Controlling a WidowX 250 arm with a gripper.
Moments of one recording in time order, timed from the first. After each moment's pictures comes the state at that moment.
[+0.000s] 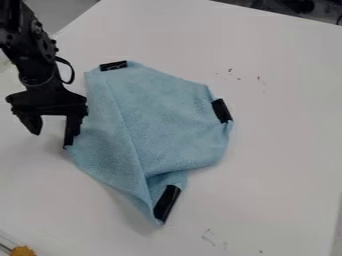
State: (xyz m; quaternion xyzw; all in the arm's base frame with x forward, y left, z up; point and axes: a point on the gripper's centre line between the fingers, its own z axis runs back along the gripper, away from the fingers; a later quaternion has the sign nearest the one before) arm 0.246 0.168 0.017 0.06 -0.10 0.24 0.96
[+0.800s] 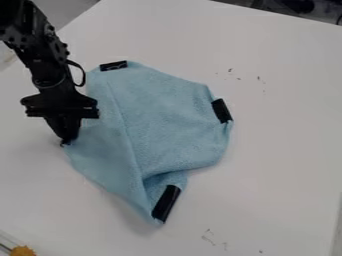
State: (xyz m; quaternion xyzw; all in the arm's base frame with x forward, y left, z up) arm 0.255 0.162 0.008 0.05 -0.09 0.22 0.97
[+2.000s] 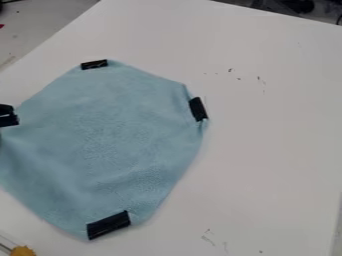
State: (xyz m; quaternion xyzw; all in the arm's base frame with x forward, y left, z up) arm 0.175 0.246 0.011 0.06 -0.09 0.35 0.93
